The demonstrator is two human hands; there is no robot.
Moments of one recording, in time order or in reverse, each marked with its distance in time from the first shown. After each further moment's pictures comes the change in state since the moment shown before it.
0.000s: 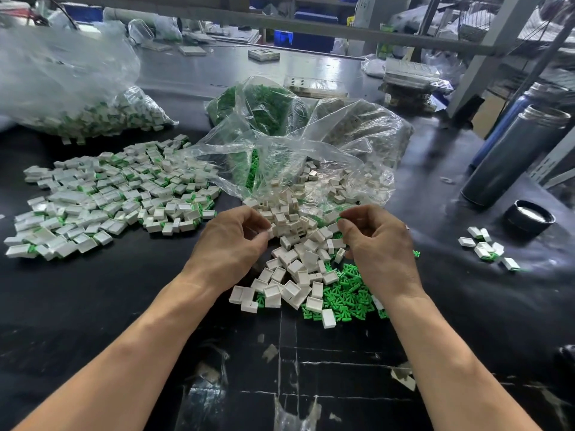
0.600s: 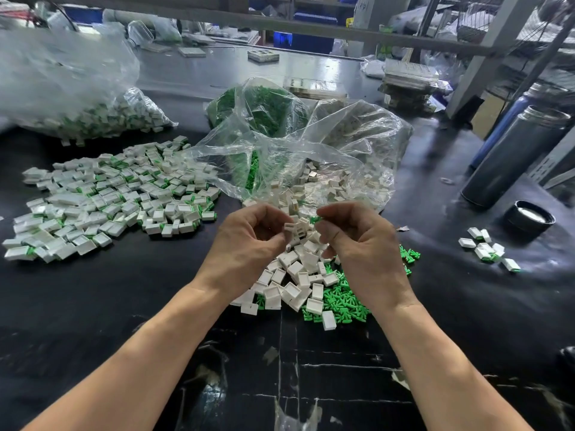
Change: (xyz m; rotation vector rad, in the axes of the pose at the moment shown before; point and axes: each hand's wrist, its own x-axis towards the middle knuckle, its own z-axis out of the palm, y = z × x) left_hand -0.014 0.025 0.004 -0.416 -0.096 0.075; right_hand -0.012 -0.016 0.015 0.272 -0.148 -0.138
